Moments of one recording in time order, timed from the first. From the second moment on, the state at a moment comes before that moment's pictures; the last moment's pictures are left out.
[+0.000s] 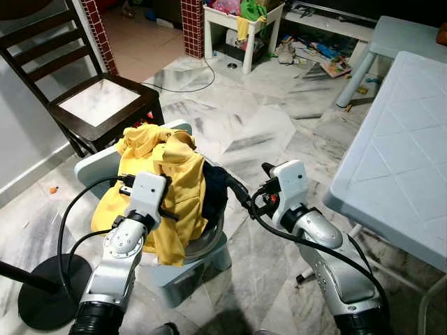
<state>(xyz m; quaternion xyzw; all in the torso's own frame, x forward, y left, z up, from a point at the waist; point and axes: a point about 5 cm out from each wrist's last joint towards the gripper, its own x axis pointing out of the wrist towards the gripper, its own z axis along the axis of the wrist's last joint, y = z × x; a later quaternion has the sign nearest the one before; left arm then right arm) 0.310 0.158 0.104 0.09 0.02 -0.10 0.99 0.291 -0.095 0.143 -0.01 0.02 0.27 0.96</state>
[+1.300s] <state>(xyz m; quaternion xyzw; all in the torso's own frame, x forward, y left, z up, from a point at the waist) 0.350 0.135 0.090 0.07 0.10 -0.13 0.98 0.287 -0.099 0.142 -0.02 0.02 0.26 0.97</state>
